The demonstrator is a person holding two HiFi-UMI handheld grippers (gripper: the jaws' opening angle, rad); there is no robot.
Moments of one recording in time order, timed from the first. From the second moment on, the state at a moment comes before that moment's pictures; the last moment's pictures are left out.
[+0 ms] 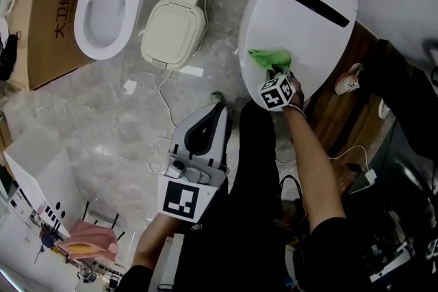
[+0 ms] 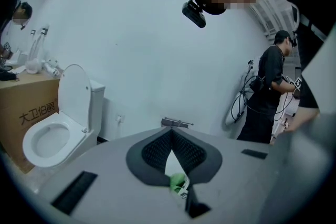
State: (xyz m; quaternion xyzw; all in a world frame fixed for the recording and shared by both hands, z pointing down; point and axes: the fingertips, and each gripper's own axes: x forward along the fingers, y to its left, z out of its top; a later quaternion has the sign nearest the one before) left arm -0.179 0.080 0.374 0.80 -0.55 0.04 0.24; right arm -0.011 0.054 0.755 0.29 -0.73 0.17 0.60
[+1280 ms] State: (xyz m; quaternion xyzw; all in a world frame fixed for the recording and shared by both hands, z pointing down) left arm -0.142 0.108 0.332 0.77 -0.60 0.01 0.22; right arm -0.031 0.089 0.633 0.32 -0.79 0.38 0.35
